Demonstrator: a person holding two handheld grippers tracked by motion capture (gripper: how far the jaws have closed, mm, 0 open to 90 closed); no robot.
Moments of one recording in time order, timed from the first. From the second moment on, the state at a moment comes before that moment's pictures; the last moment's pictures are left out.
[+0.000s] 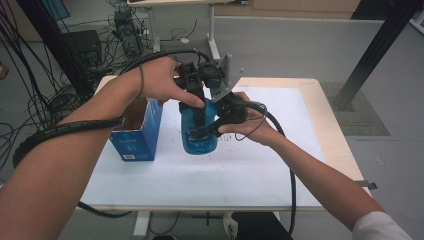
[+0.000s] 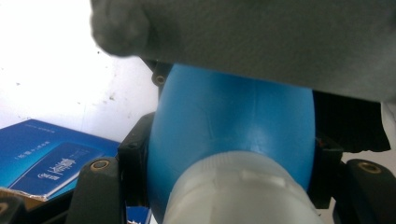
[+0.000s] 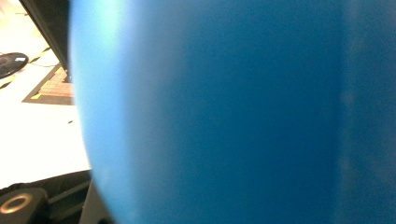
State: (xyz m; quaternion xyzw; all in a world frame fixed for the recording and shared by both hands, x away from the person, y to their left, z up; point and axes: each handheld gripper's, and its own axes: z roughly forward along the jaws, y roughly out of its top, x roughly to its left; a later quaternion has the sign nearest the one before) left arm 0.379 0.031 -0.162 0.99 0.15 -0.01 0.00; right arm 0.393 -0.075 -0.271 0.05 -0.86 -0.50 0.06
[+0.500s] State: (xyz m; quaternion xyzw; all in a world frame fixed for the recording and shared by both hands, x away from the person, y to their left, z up) left arm 0.380 0.029 -0.162 0.99 0.15 -0.01 0.00; right arm 0.393 -0.075 -0.272 0.05 -0.86 -0.51 0.06
